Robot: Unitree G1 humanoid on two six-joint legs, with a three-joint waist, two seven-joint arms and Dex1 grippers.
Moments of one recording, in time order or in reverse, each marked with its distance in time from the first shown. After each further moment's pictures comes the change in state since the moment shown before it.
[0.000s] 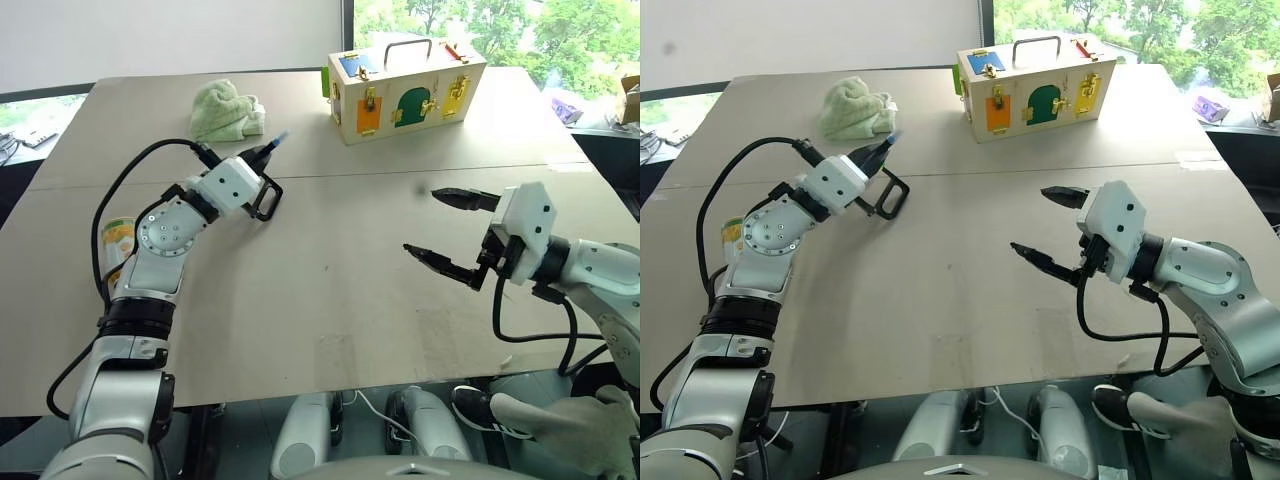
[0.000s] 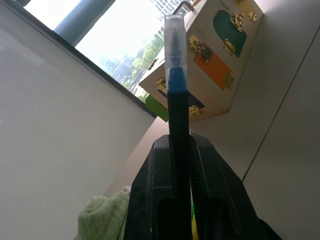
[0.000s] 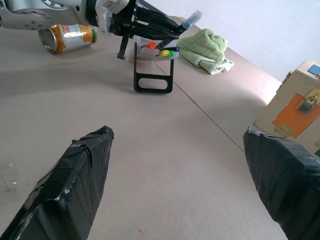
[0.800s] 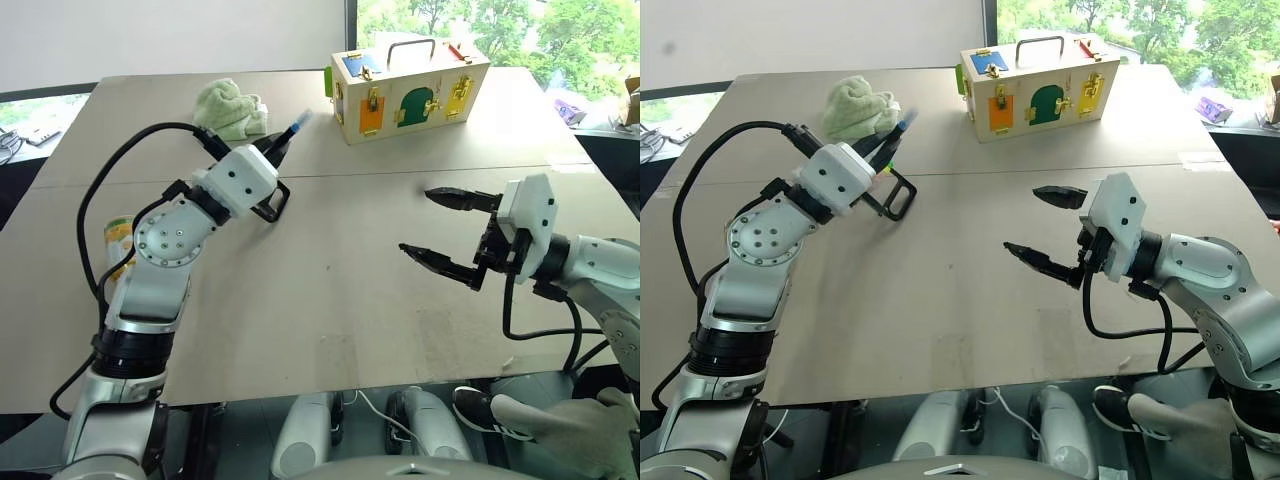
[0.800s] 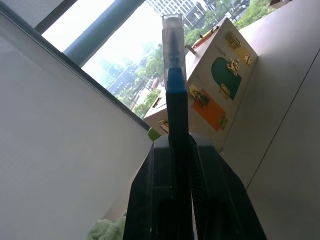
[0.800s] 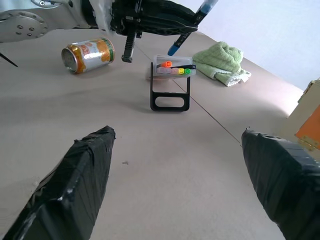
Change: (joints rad) left arm 0.141 0.001 0.008 -0.582 -0.038 0.430 0.023; right arm -0.029 -0.006 -0.003 0.016 0.099 0.015 0.010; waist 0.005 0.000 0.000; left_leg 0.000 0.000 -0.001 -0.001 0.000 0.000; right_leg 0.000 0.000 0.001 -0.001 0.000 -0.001
